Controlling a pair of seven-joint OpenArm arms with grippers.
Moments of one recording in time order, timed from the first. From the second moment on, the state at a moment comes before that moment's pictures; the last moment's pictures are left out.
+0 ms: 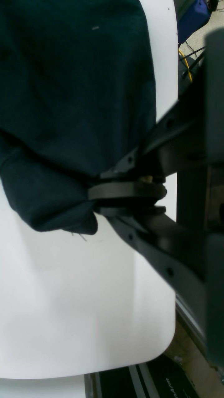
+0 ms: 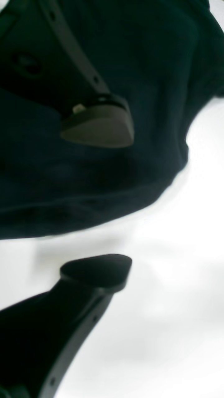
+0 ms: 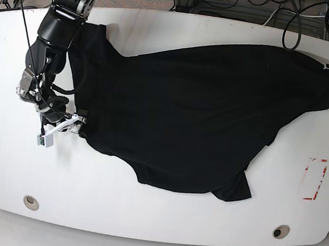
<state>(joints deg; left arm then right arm) 21.1 -30.9 -41.1 102.9 -36.8 -31.8 67.4 15.8 13.5 21.7 67.7 27.6 27.6 -49.0</state>
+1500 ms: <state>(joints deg) 14.0 -30.6 -41.0 103.1 -37.1 -31.8 68.0 13.8 14.4 18.8 69.8 28.3 27.8 -47.9</state>
